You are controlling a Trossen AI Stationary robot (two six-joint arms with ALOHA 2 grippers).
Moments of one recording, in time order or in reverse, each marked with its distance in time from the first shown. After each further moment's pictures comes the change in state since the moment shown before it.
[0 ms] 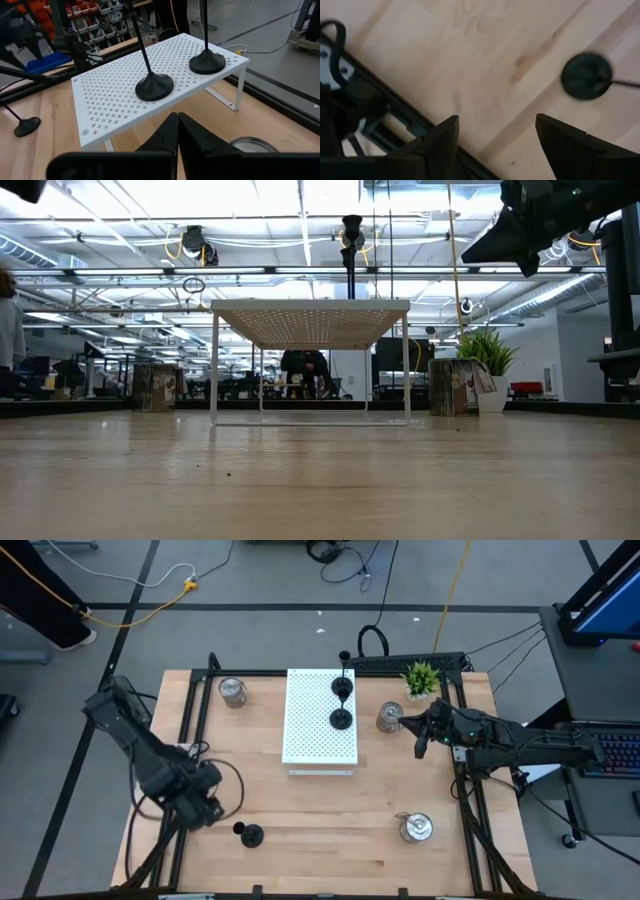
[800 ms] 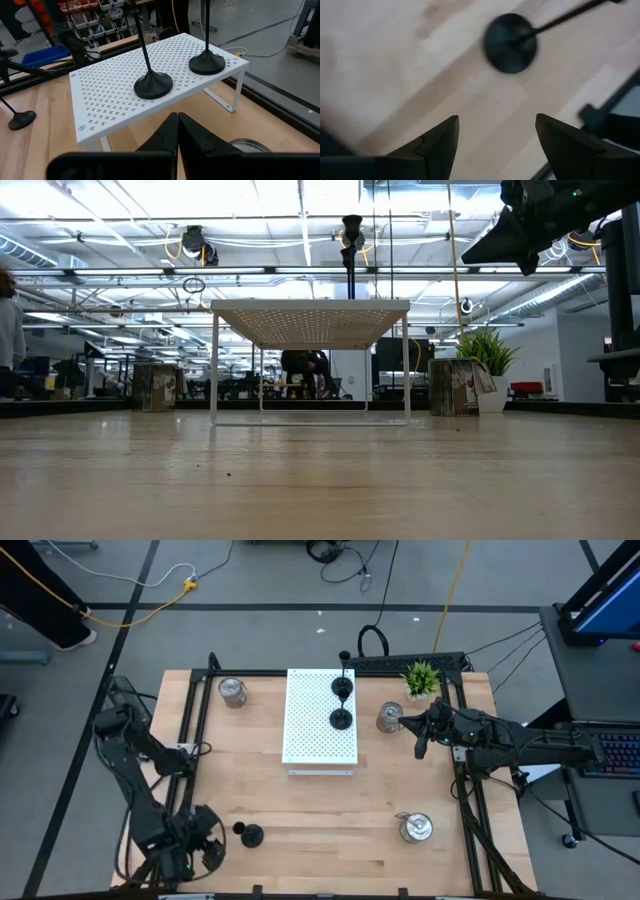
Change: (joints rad) left arm -0.309 0.272 0.000 0.426 -0.203 -0.423; right arm 0.000 0.000 0.000 -0.004 0.000 -0.045
